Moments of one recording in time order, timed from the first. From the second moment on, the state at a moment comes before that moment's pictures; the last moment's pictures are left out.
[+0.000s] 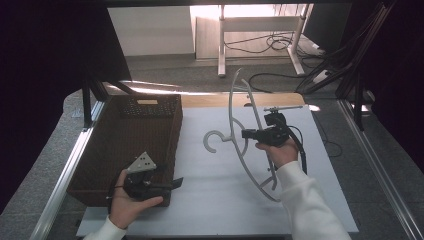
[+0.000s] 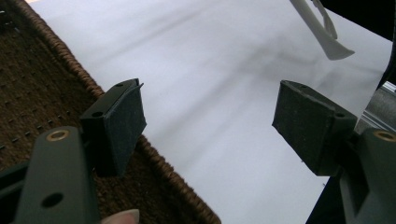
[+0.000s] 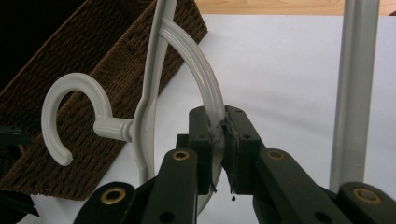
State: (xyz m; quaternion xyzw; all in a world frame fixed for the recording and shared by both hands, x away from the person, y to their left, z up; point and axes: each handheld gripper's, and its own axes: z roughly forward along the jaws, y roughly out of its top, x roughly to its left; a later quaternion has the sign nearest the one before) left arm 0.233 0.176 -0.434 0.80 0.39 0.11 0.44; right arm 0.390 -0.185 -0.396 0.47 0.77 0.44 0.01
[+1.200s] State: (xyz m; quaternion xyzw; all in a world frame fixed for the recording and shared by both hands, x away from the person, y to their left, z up) left arm 0.278 0.090 -0.443 0.79 0.41 0.03 0.46; right arm 0.391 -0.197 -0.399 0.47 0.72 0.50 -0.03
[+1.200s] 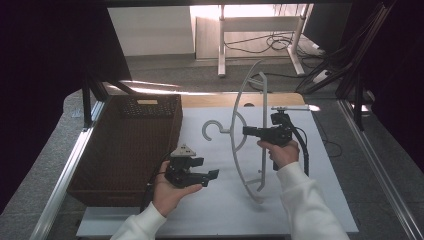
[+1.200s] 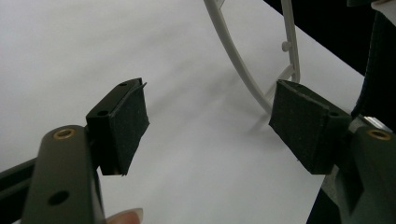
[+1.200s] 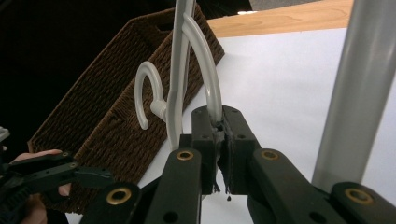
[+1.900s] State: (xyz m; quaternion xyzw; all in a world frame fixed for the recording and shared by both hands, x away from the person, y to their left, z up) left arm 0.297 0.061 -0.456 0.79 0.41 0.02 0.45; right arm 0.392 -0.195 -0.404 0.47 0.71 0.52 -0.04
